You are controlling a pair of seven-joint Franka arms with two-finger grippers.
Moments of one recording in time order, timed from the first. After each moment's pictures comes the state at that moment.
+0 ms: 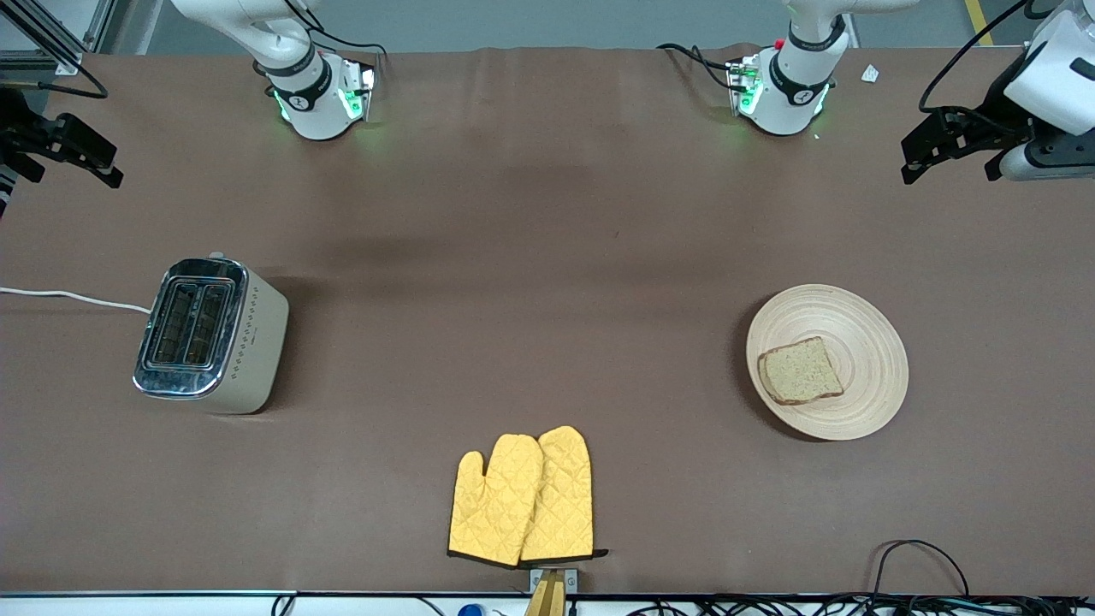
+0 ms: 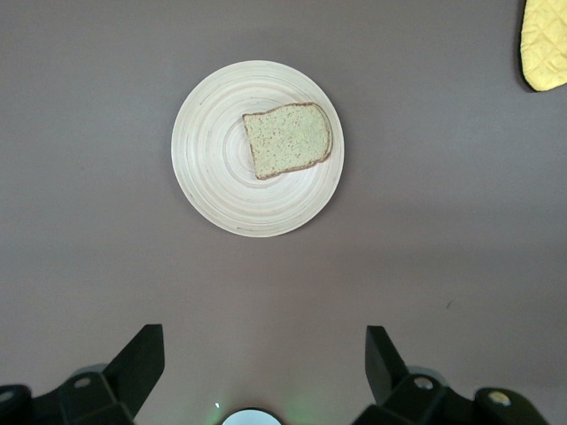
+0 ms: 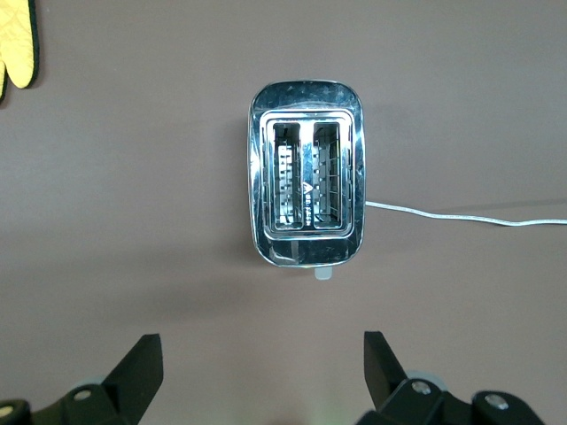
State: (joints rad) left arm -0.05 -0.08 -0.11 -1.53 0.01 1.45 -0.17; right arm 0.09 -0.20 -0.11 -1.71 -0.05 1.54 0.06
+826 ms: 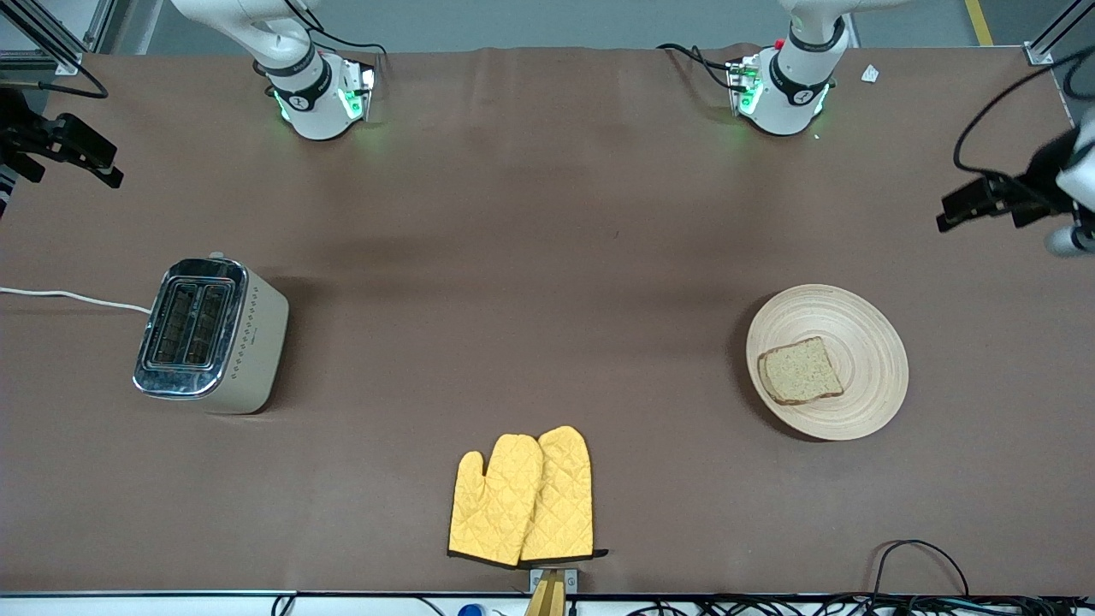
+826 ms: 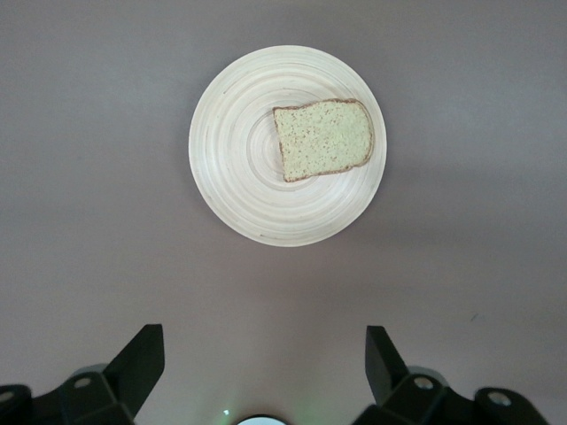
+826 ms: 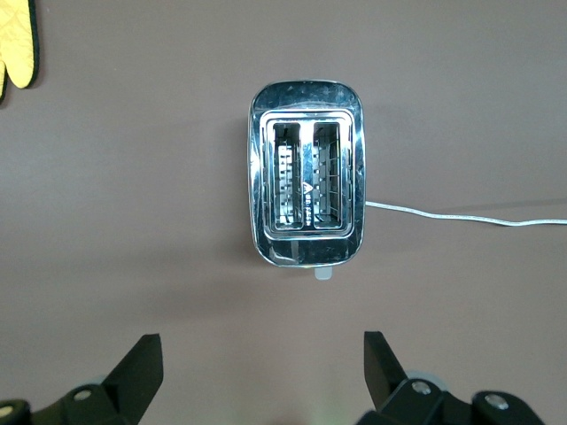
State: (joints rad) left arm 0.12 0.08 -0.10 -1.53 -0.05 1.51 -0.06; right arm 0.09 -0.20 -0.11 -1.71 -0.05 1.54 0.06
